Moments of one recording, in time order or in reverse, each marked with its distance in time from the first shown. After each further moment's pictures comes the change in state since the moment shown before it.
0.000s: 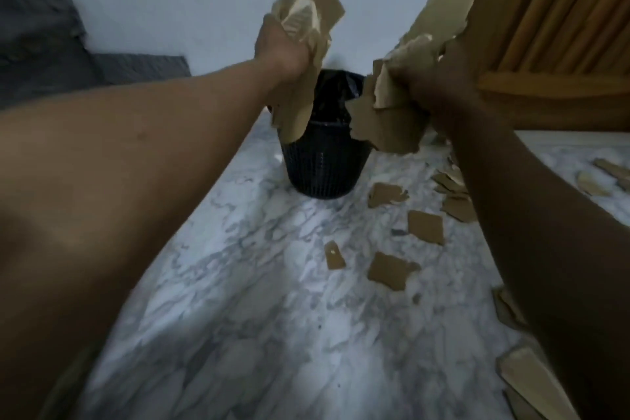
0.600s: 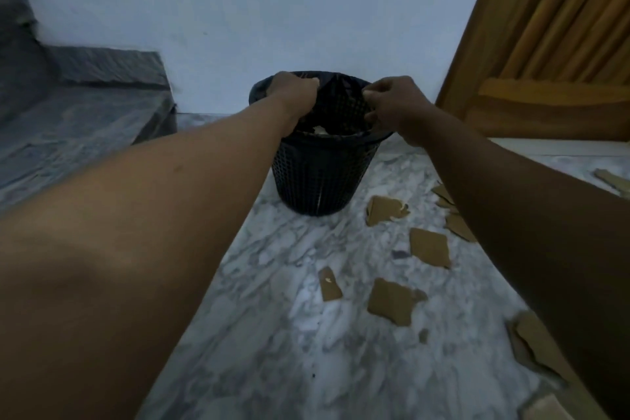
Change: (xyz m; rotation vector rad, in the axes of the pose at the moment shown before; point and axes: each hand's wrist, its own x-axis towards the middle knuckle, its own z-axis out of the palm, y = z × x) left_hand 0.051 -0.067 0.066 -0.004 -0.181 -0.267; right_hand 0.050 0.044 0.065 -0.158 -0.274 0.120
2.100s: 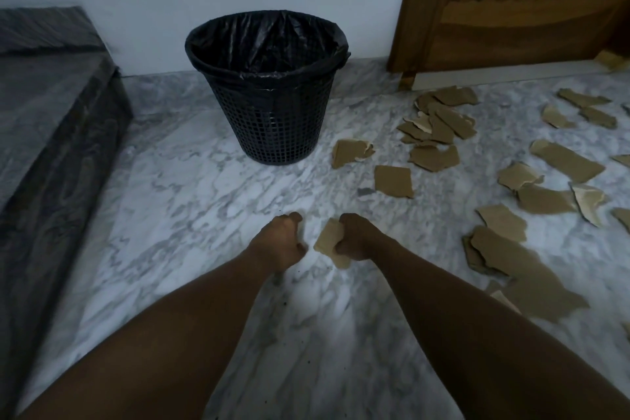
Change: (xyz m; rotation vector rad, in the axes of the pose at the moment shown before) left_hand -0.155 -0.244 0.083 0.821 -0.503 0.202; right_hand -0.177 0.226 0.068 -0.537 -0.498 0.326
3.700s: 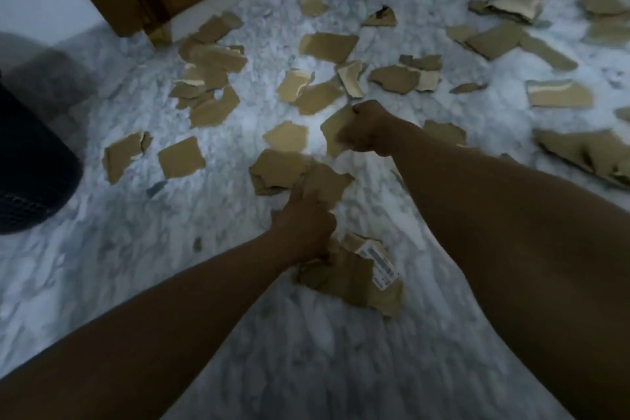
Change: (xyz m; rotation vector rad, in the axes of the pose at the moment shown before) left_hand -0.029 0.334 0.160 1.038 -0.424 0.922; right_hand -0.160 0.343 -0.145 0.749 0.445 0.564
